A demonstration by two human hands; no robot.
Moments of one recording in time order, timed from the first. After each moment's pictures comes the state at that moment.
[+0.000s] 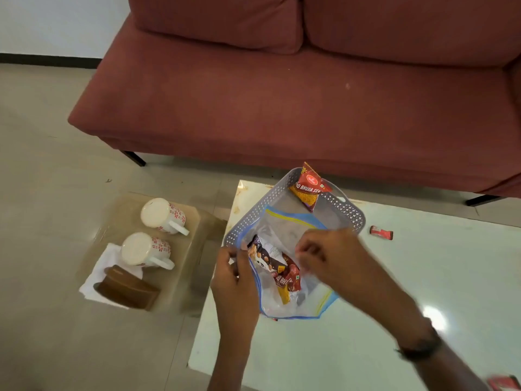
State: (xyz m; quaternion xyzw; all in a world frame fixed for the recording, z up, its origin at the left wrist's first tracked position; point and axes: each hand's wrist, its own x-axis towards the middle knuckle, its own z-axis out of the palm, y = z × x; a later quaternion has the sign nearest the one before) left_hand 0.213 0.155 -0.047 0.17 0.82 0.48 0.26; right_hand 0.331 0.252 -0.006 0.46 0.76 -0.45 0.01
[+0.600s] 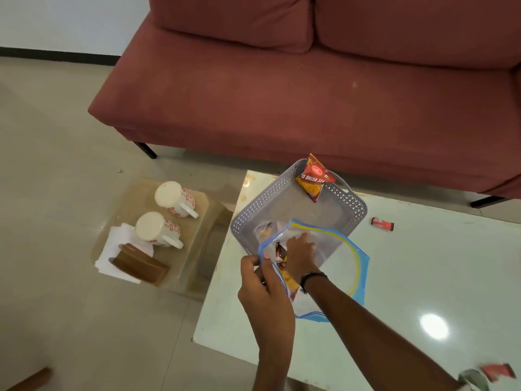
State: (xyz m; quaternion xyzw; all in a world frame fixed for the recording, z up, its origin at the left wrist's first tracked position) left_hand 0.276 0.117 -0.040 0.15 0.81 0.53 0.19; right_hand 0.291 0.216 -0.181 0.51 0.81 -0.19 0.23
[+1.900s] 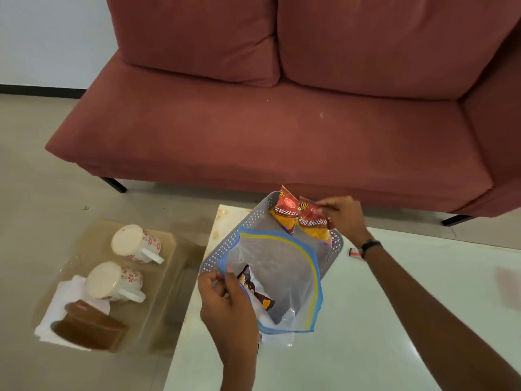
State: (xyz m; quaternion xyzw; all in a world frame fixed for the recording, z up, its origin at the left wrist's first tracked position) left_hand 0.248 0.181 -0.059 0.11 0.82 0.53 0.17; right_hand 0.380 0.408 -0.140 0.56 0.72 -0.36 -0.20
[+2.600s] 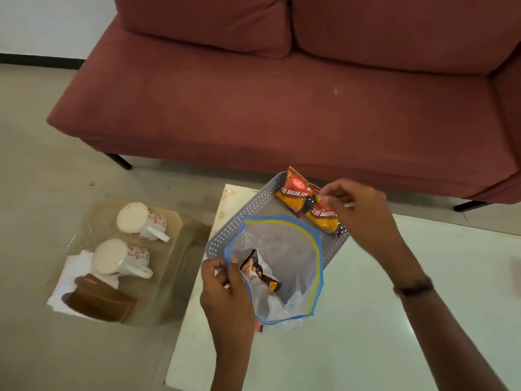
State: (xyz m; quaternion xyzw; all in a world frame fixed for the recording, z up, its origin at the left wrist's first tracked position) left_hand 0.237 0.166 -0.073 0.15 0.83 0.49 0.21; right_hand 0.369 0.340 -0.060 0.52 0.71 -0.39 -0.25
